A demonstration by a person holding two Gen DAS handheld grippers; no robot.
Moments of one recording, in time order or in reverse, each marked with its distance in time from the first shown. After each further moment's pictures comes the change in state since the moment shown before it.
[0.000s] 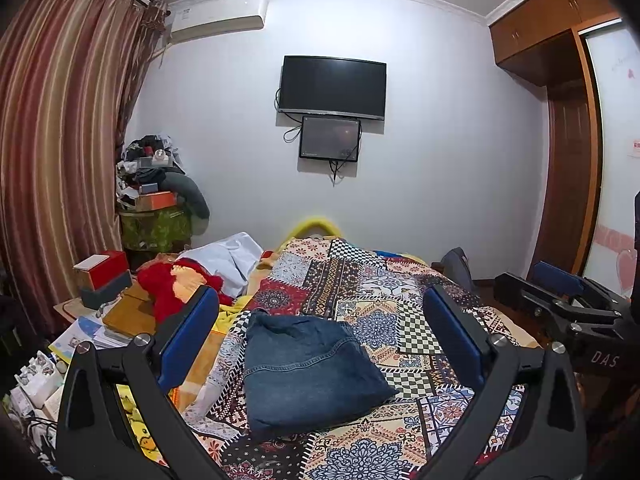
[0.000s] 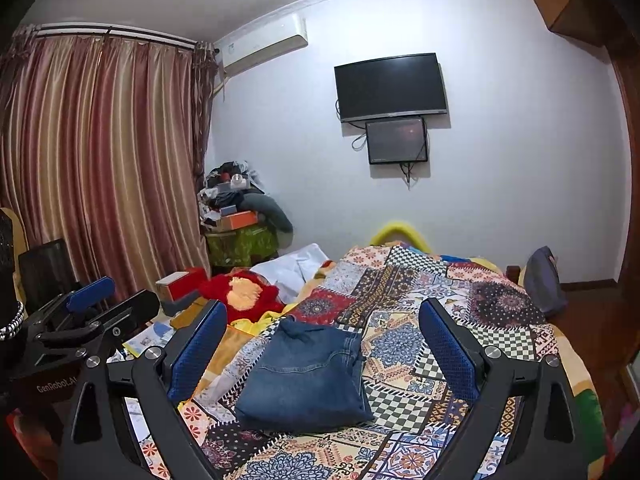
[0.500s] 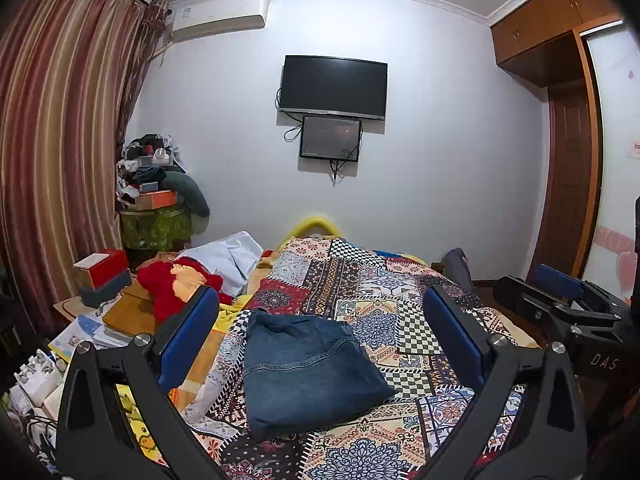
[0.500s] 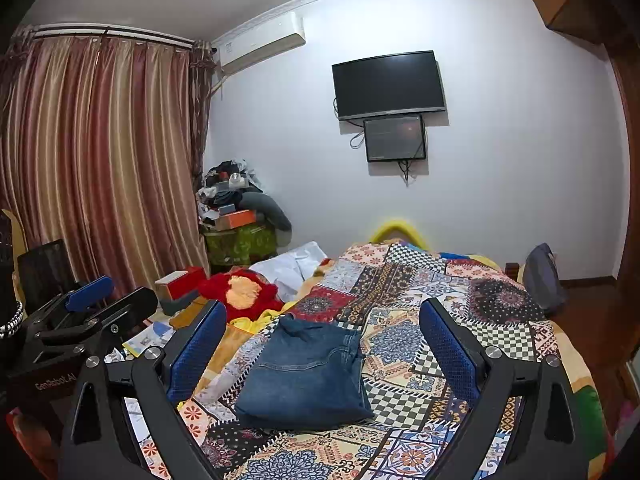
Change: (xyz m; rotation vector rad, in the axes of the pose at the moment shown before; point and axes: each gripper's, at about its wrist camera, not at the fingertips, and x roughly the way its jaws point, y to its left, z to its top) left arm 0.000 0.003 0.001 -0.004 0.003 -0.004; right arm -0.001 -0.001 -0.001 0.005 0.004 -0.005
